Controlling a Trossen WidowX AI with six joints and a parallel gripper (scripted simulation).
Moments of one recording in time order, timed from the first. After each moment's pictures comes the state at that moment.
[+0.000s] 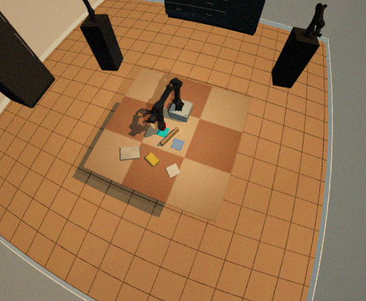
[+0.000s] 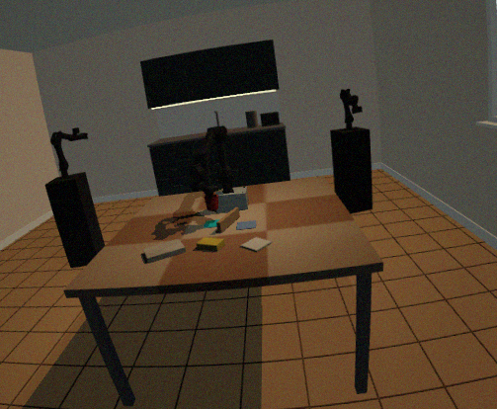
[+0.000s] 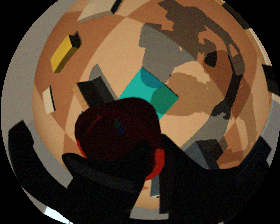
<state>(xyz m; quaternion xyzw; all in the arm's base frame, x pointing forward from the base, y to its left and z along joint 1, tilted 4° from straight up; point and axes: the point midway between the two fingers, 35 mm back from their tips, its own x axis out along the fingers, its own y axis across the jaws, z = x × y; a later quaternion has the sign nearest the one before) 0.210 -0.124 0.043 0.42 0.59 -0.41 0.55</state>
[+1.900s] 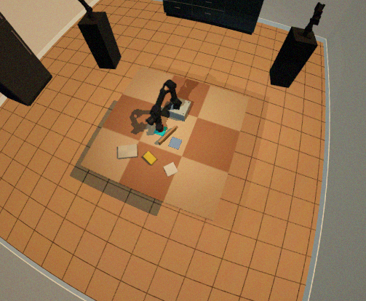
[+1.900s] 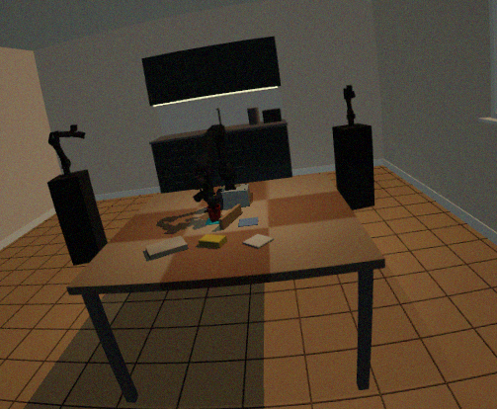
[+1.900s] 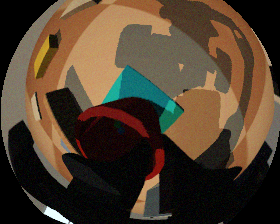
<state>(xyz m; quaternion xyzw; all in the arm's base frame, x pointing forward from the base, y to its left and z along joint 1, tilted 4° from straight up) 0.199 -0.131 -0.031 0.42 0.59 -0.41 0.55</state>
